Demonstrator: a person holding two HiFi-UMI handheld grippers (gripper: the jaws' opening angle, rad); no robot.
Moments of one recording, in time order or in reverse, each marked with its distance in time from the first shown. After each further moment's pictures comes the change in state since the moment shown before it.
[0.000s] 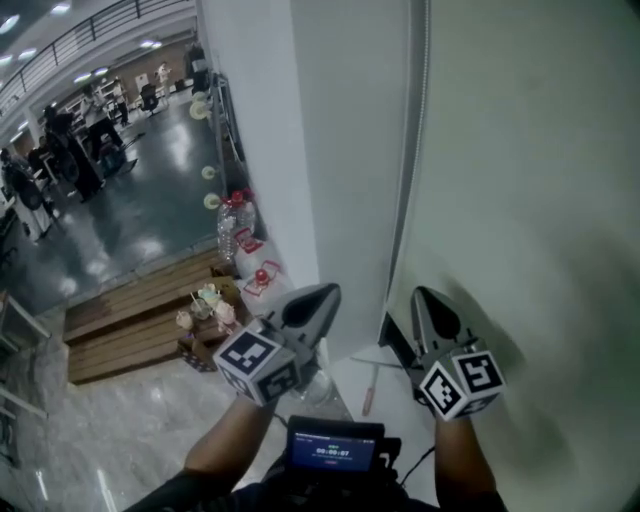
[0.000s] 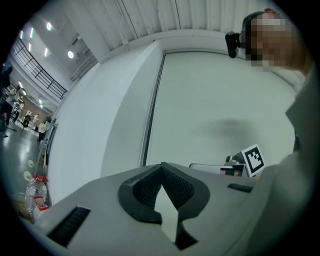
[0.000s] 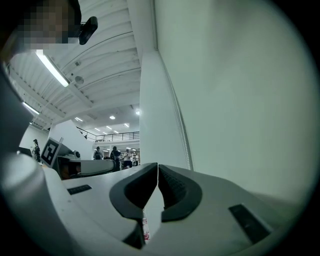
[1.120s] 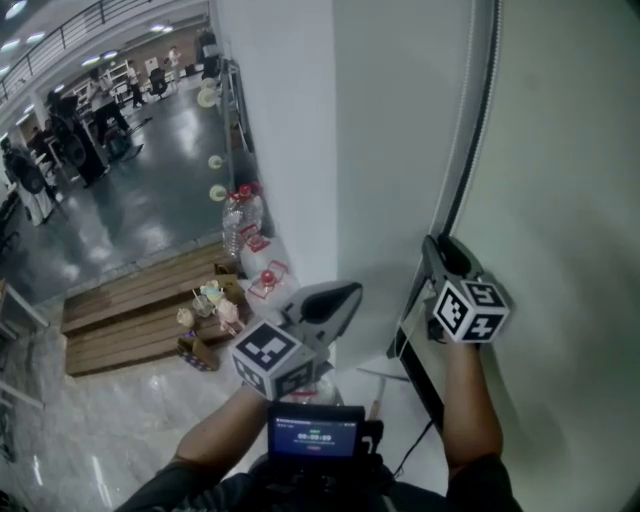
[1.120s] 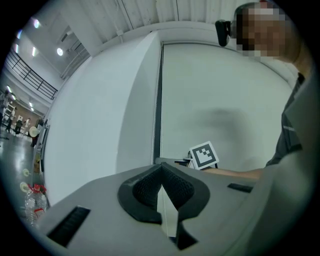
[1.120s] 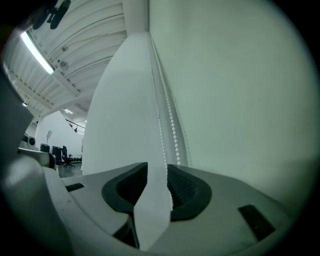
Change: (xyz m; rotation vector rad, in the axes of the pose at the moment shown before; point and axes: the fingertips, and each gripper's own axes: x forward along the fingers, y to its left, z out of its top) left arm 0.042 0.058 -0.008 0.048 0.070 -0.042; right arm 0.165 -0.103 -0.022 -0.001 0.076 -0.112
